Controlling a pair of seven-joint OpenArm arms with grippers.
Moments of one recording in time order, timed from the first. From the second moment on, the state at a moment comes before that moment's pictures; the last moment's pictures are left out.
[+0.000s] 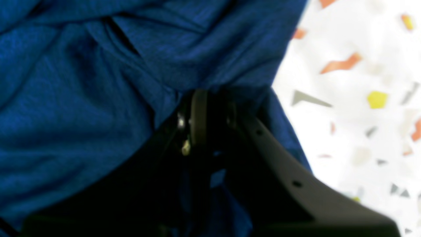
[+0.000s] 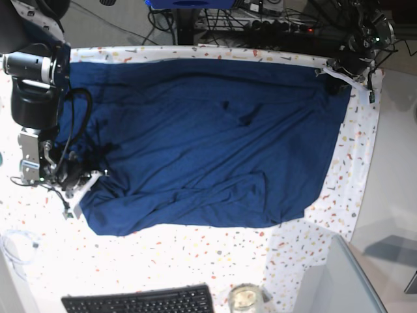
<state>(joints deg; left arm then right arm) 19.7 -5.9 -38.9 78.0 -17.2 -34.3 30.8 24.3 9.0 14.2 38.1 0.1 26.4 -35.8</state>
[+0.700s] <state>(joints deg) 19.6 -5.9 -38.9 78.0 -17.2 -34.3 30.8 29.0 11.2 13.9 44.3 -0.7 26.4 -36.5</state>
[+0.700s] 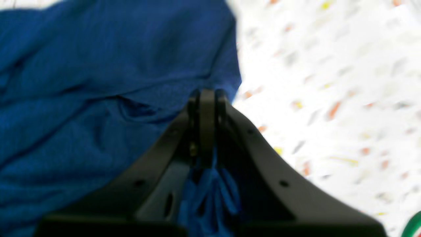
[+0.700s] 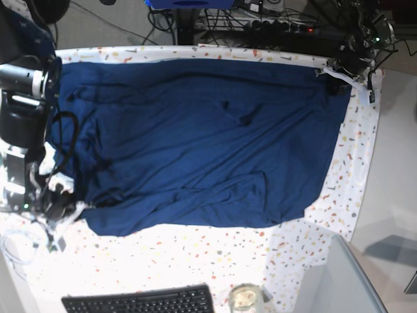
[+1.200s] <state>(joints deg) 19.7 -5.9 -38.9 78.1 -17.2 -34.3 30.8 30.6 13.2 6.8 44.3 -0.6 26.3 -28.6</state>
